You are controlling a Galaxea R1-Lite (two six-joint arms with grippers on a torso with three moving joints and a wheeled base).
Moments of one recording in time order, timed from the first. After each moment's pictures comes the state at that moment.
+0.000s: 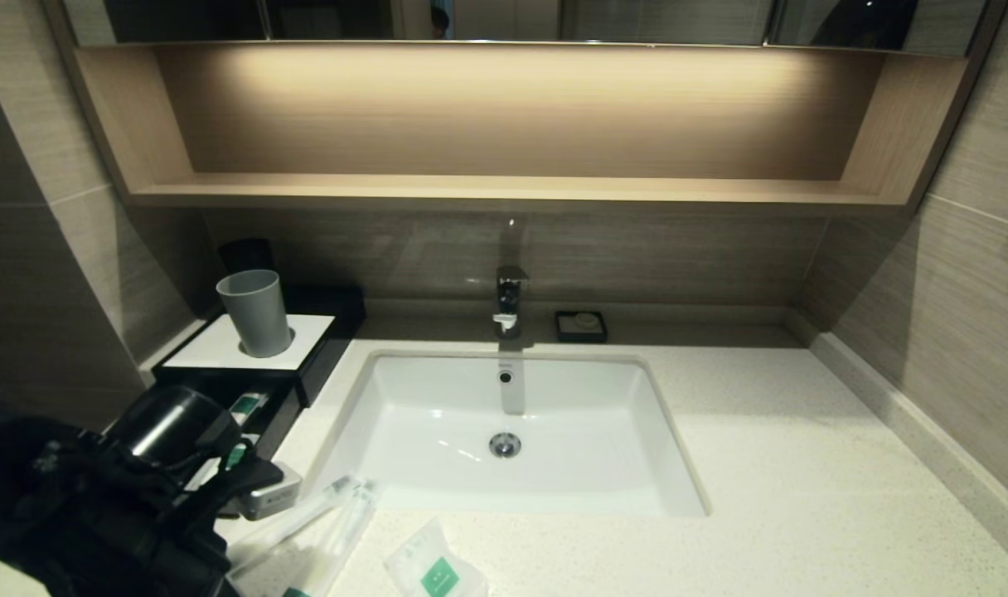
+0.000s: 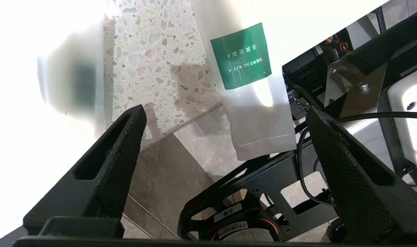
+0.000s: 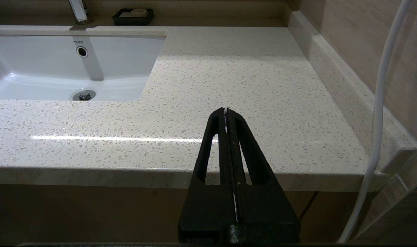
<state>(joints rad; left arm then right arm) -0.25 1.58 -0.69 0.48 -0.20 0.36 0.00 0.00 0.00 0.00 0.00 0.00</state>
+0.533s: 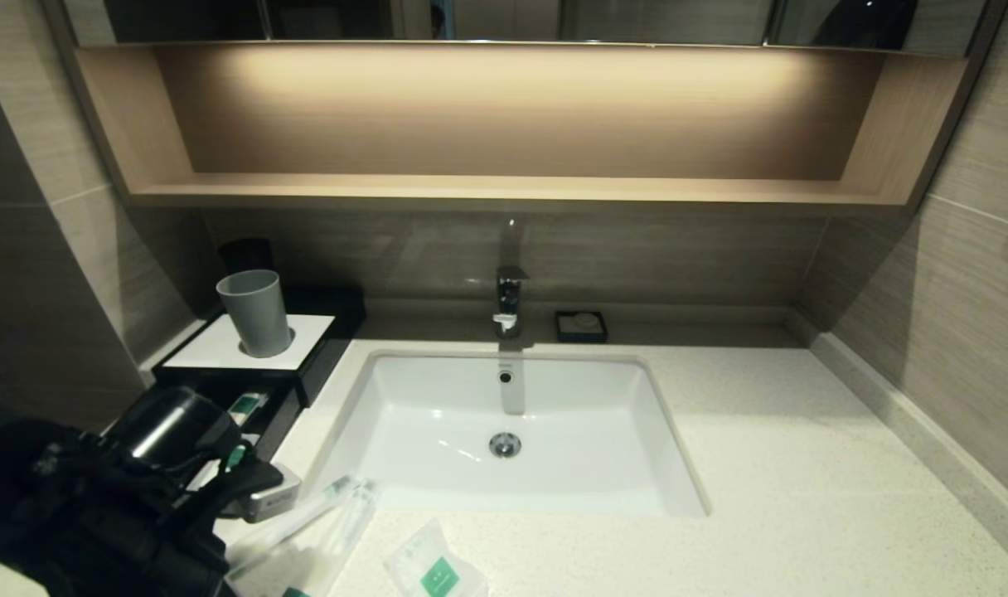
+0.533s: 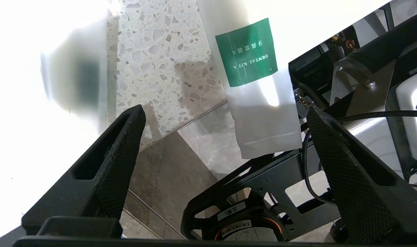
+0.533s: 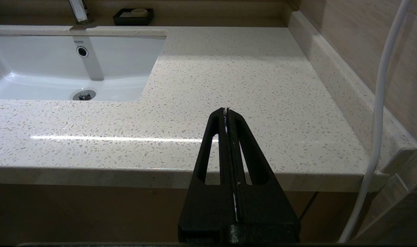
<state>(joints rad) -0.25 1.58 -0.69 0.48 -0.18 0.37 0.00 0.00 0.00 0.00 0.00 0.00</state>
